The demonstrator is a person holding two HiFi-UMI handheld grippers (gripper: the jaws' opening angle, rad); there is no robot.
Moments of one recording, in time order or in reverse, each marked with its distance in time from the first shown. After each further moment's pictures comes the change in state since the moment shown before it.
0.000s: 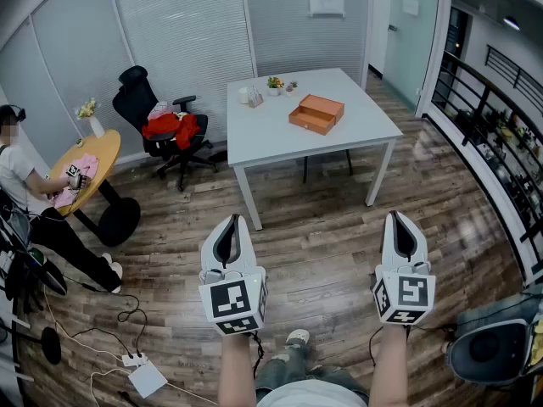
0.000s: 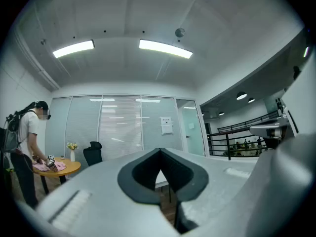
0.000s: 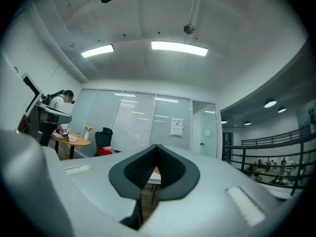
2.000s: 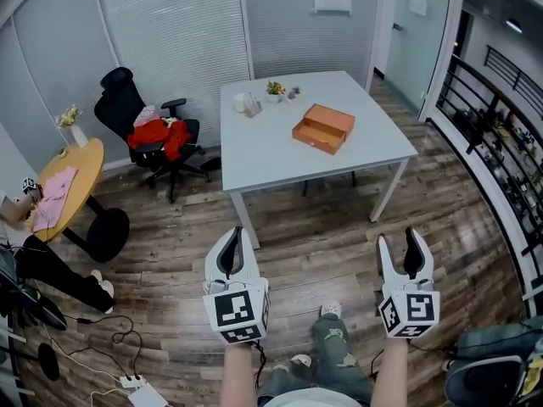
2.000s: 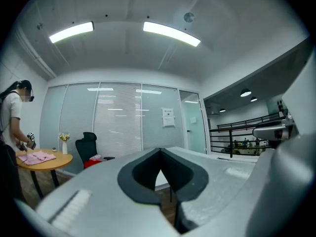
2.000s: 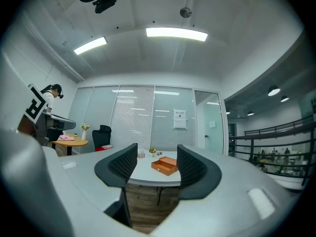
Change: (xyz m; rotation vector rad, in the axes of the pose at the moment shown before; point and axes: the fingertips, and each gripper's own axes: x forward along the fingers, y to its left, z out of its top) left arm 0.181 0.048 -0.051 -0.038 0.084 -0.022; right arm 0.166 0.002 -0.049 0.070 0.061 0.023
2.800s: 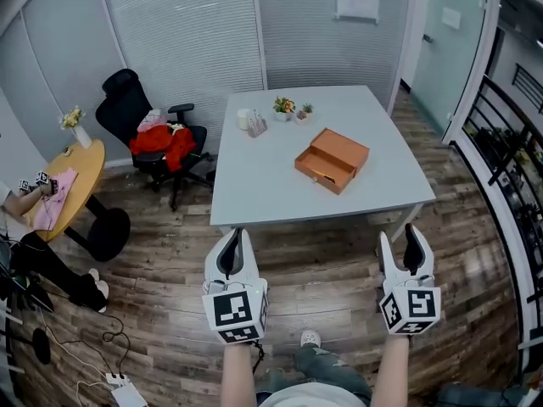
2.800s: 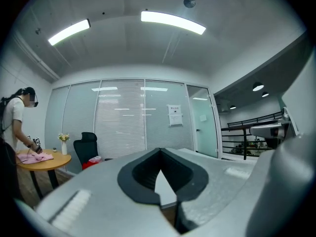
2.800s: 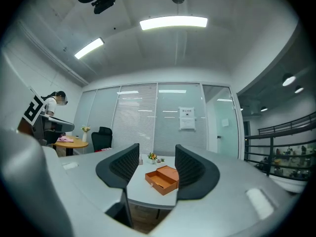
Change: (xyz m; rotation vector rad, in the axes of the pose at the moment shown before) left arm 0.194 -0.032 0.010 -0.004 0.014 0.109; right arm 0.220 -0.095 -0.001 0.013 -0.019 0.134
